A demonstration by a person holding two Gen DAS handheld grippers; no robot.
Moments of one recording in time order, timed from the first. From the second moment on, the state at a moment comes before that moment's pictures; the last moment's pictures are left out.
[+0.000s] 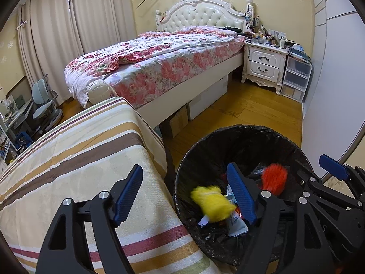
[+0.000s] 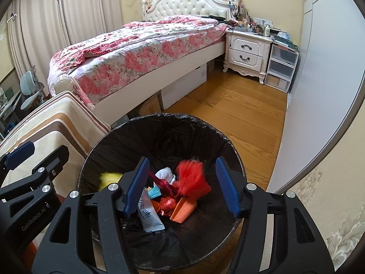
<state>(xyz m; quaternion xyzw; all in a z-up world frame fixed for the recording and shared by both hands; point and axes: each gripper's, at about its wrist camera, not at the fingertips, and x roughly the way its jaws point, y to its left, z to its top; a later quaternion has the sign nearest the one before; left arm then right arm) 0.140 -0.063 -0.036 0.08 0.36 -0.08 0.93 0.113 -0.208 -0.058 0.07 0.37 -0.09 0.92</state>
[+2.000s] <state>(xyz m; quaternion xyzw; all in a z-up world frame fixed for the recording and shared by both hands) 0.027 0.036 0.010 0.02 0.30 -0.05 0.95 -0.001 -0.123 0.011 0.02 0.30 -0.08 0.95</state>
